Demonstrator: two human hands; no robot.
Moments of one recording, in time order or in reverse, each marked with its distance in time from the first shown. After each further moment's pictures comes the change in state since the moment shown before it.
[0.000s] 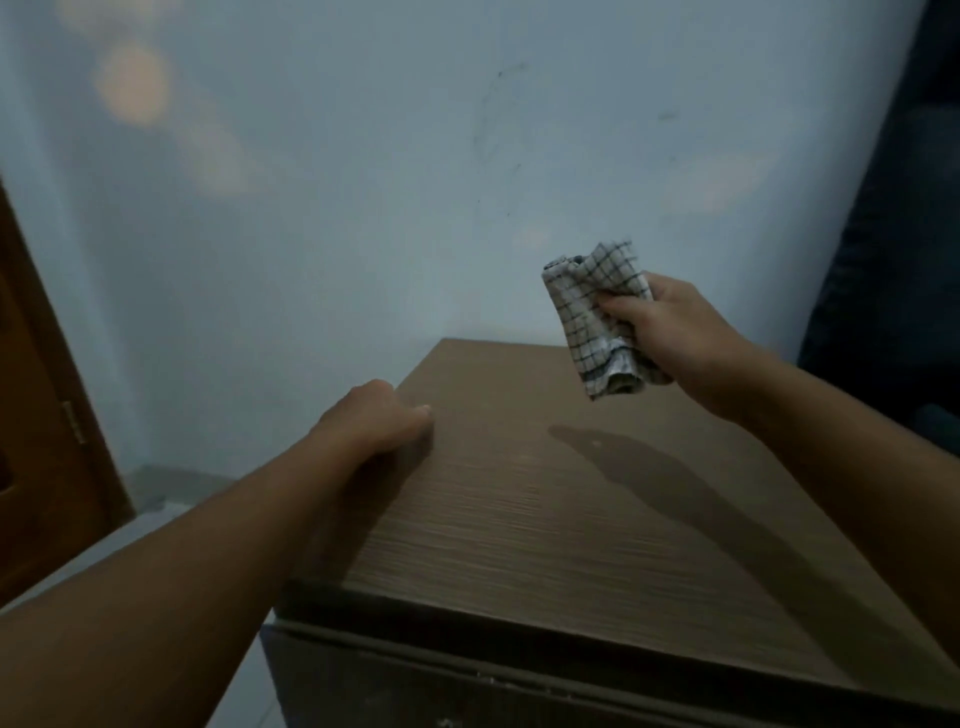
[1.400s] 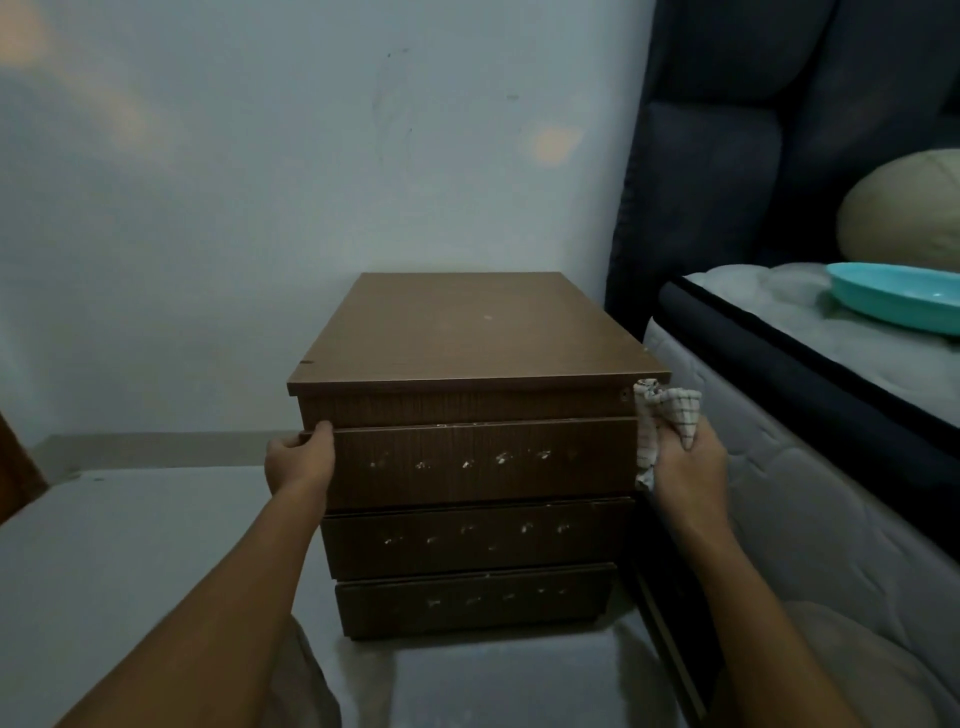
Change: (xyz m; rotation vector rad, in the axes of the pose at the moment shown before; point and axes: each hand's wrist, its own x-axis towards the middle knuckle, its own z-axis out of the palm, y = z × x) left_hand -0.215 -0.098 0.057 -1.058 0.134 -0.405; right_hand -0.344 0.046 0.005 -0.041 0.780 0.279
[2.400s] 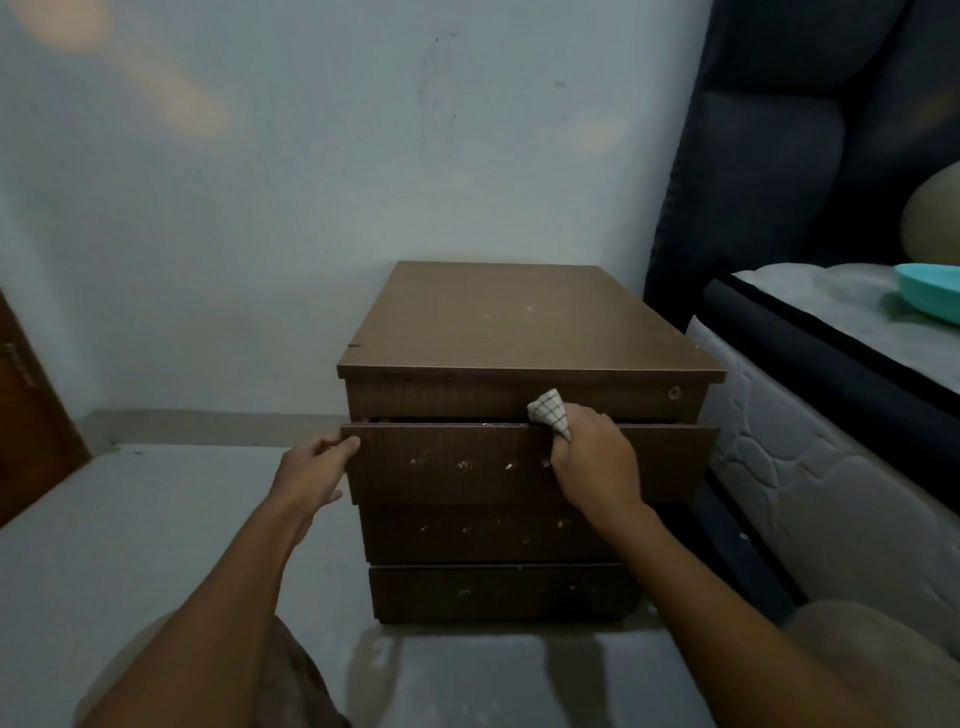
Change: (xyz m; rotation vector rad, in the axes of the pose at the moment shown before) left_hand 0.008 -0.013 -0.059 0.130 -0.364 0.080; right_hand -0.027 0.005 0.113 -0.696 -0.244 -0.477
